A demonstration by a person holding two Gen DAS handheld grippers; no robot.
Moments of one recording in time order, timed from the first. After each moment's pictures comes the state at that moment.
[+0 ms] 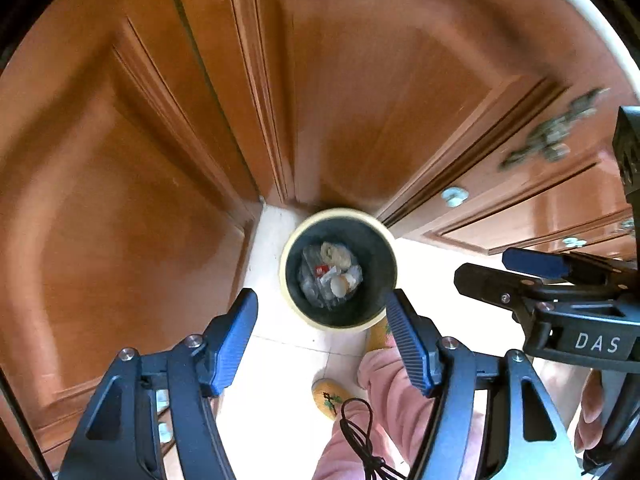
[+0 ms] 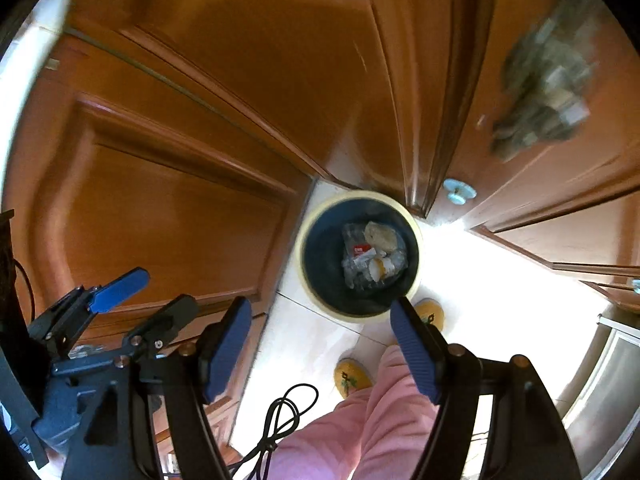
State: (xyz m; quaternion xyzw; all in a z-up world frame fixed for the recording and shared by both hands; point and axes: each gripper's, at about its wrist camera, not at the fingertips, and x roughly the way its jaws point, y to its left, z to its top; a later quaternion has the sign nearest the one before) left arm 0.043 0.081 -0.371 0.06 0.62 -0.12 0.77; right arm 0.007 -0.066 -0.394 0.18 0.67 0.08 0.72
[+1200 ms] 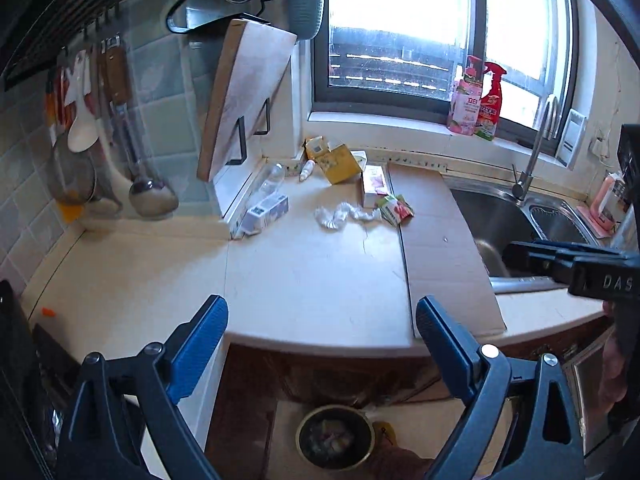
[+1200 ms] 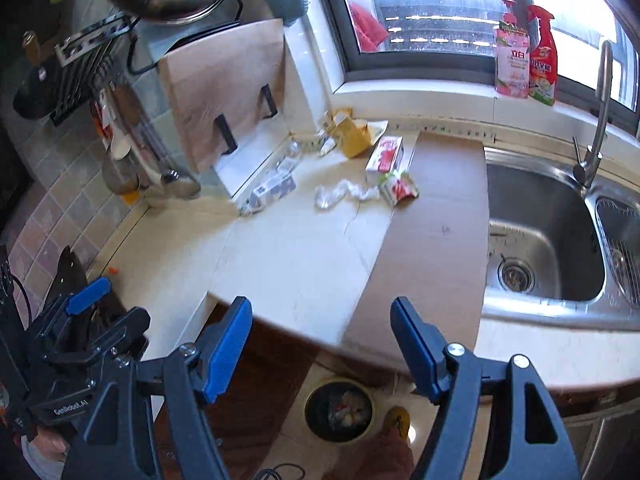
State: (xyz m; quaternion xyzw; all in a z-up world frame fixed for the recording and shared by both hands) left arm 0.086 0.024 -0.013 0.07 0.35 -0.18 0.92; right arm 0.039 -0.165 -0.036 0.15 0.42 0.02 0.90
